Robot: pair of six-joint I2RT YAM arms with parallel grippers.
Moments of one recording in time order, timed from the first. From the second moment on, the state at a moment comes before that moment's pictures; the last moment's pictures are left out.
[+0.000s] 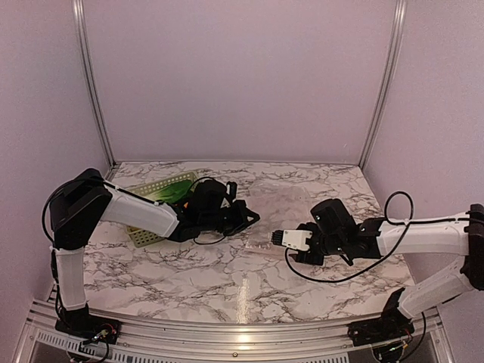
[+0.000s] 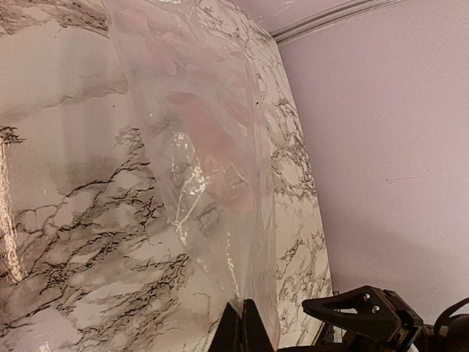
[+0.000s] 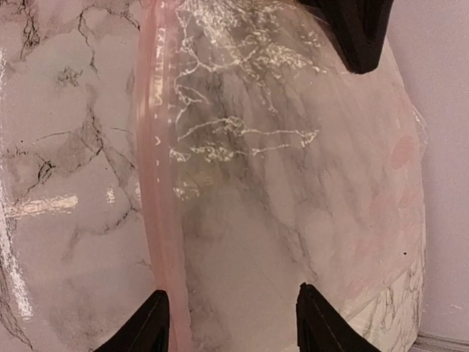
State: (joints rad) left arm -0.90 2.01 1.17 0.43 0.16 -1.05; right arm 0.80 1.30 0.65 -0.16 0.07 -0.73
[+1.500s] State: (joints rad) left arm -0.86 2.03 1.21 0.40 0.24 -1.14; right arm 0.81 1.31 0.58 0.04 0.29 -0.76
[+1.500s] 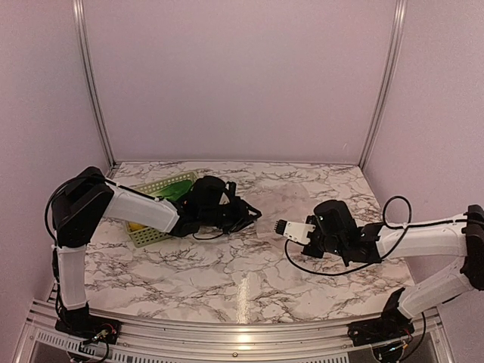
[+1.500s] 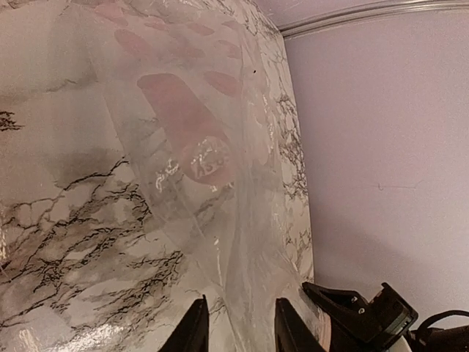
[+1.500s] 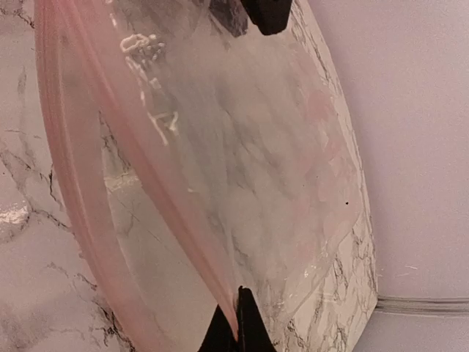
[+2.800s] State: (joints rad) left arm -0.56 1.55 1.20 -0.59 -0.14 -0.36; right arm 0.43 1.60 1.01 -0.22 -0.42 -0.45
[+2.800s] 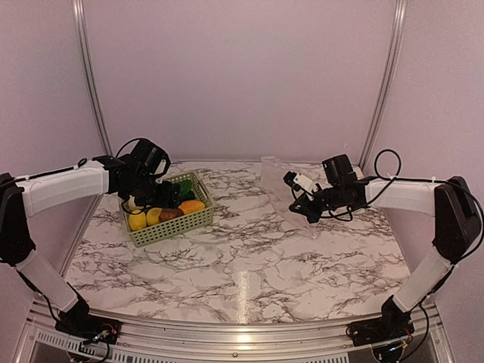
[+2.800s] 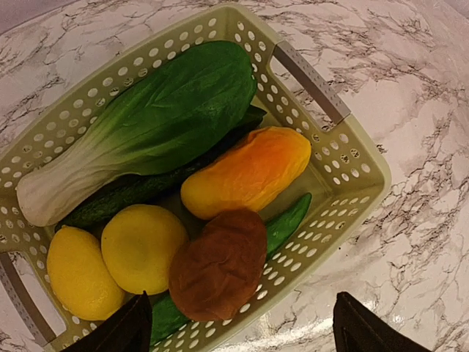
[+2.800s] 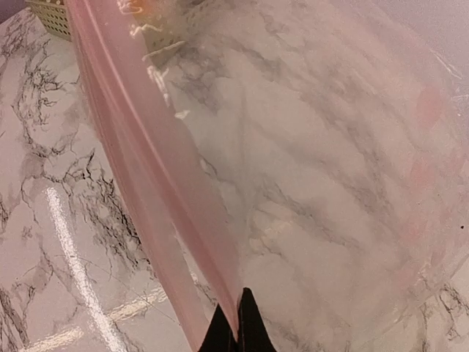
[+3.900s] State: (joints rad) left arm -0.49 1.70 1.19 -0.58 -0.01 -0.38; right arm 0.43 1.59 1.00 -0.22 -0.49 -0.45
